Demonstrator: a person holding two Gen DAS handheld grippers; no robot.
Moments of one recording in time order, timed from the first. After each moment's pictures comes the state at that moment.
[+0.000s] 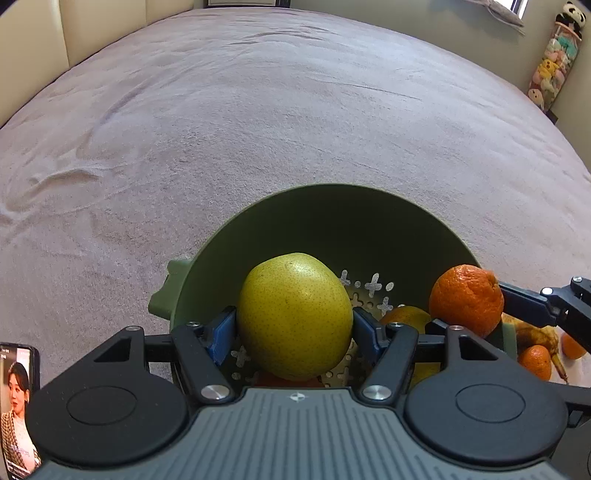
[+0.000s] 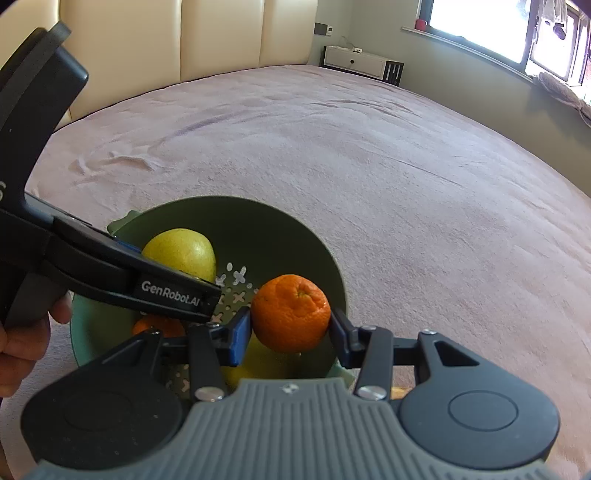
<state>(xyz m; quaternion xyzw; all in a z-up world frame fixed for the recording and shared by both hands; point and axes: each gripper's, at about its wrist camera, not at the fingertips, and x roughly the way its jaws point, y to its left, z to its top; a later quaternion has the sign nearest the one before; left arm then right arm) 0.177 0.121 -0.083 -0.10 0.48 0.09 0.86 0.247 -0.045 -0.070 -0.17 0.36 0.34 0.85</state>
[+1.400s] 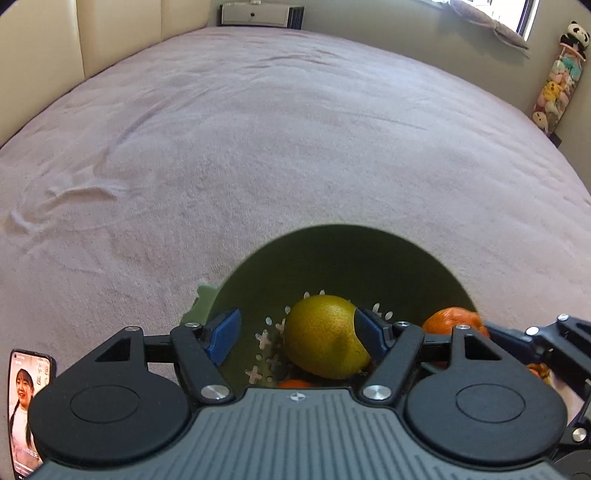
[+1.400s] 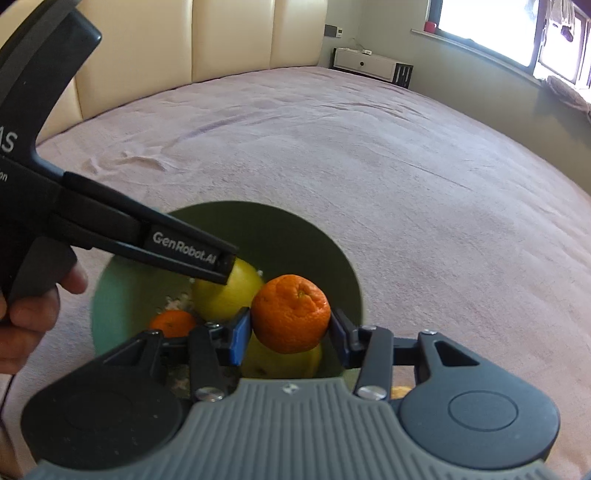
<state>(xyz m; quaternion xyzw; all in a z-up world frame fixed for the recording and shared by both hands) 0.169 0.128 -0.054 -0.11 0.45 0.11 0.88 0.242 -0.043 -0.062 -0.16 0.36 0.36 0.85</state>
